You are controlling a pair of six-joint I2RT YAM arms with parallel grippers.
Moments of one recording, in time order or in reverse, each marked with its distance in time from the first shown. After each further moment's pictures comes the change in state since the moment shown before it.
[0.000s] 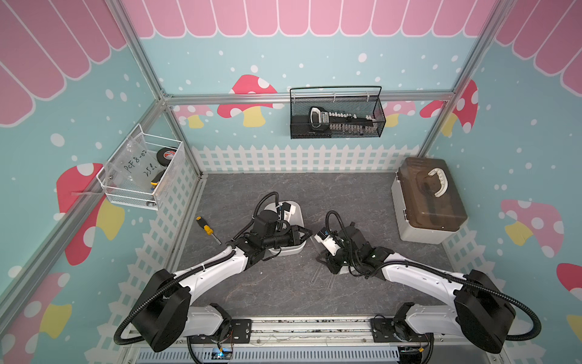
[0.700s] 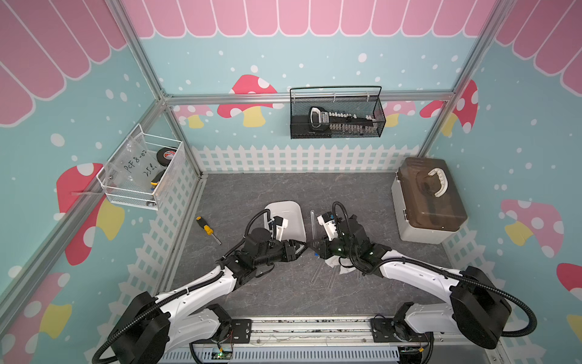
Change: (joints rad) left arm -0.078 -0.201 -0.238 0.069 -0.113 -0.019; right arm -0.004 0.045 0.036 0.270 -0.034 0.490
